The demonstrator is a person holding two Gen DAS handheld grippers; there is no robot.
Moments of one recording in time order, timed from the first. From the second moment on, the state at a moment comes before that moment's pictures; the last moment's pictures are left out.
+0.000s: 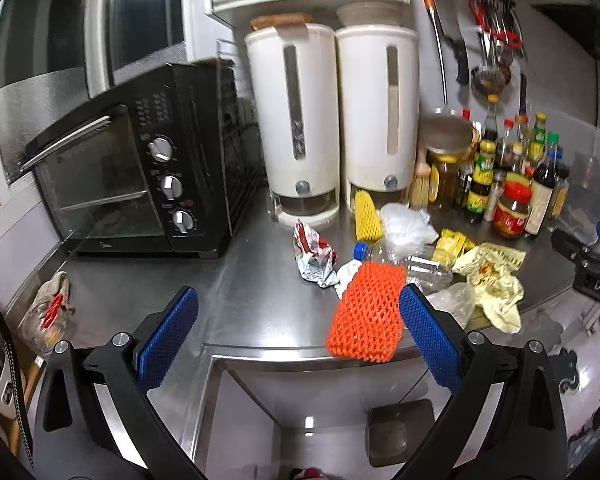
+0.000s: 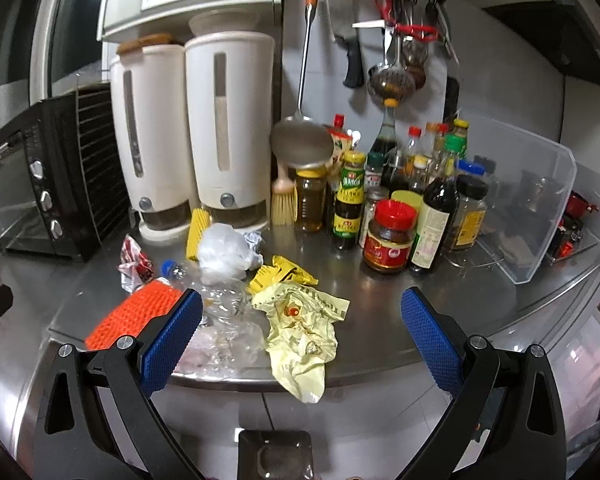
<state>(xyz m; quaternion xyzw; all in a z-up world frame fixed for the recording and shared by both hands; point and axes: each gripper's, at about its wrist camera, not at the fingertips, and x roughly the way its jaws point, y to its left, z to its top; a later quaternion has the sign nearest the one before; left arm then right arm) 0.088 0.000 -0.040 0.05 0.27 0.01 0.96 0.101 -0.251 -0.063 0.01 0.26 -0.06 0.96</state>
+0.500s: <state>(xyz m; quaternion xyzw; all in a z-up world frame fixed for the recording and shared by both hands) 0.174 -0.035 -0.088 0.08 0.40 -0.04 0.91 0.189 -0.288 -0.114 0.02 0.41 -0.04 0.91</state>
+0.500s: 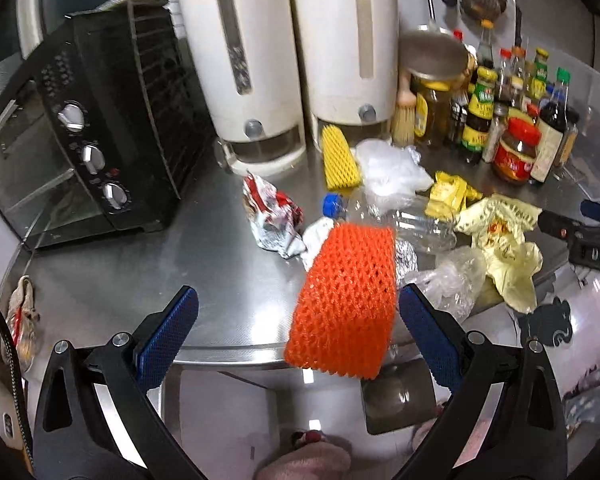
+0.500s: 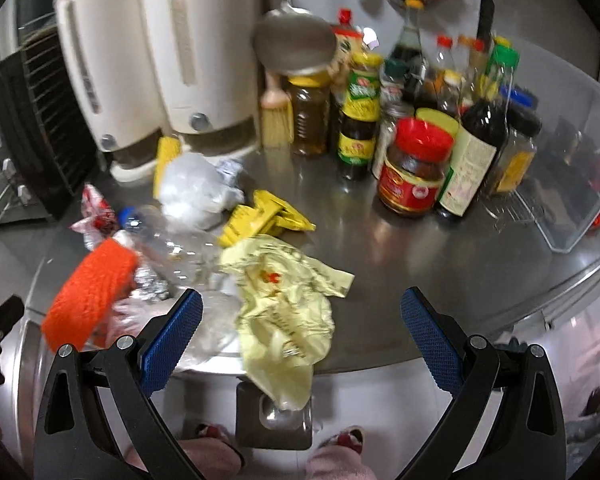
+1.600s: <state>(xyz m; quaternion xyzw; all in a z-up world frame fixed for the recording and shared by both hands) 0.221 -0.047 -0.158 0.07 0.50 -0.08 0.86 0.215 -0.293 -0.180 0.10 0.49 0.03 0.87</state>
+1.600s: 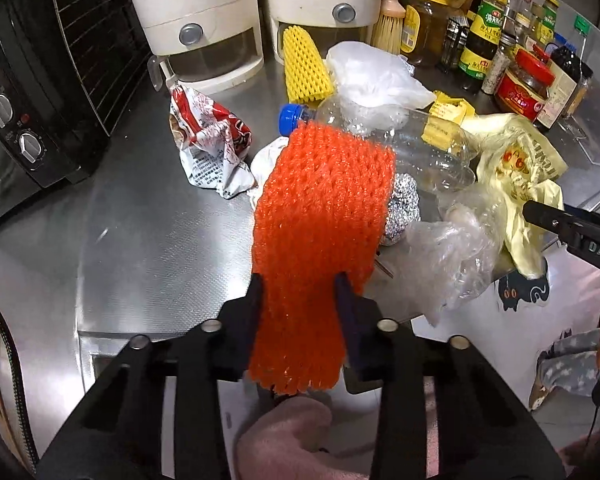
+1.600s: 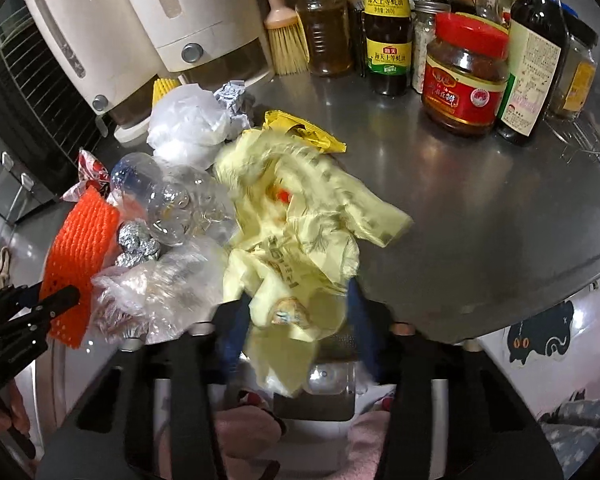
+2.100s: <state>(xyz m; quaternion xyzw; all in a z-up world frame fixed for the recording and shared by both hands) 0.202 -0.043 -0.117 0.07 0.46 -0.07 0.88 0.201 -0.296 -0.149 0.09 0.46 0.02 0.88</state>
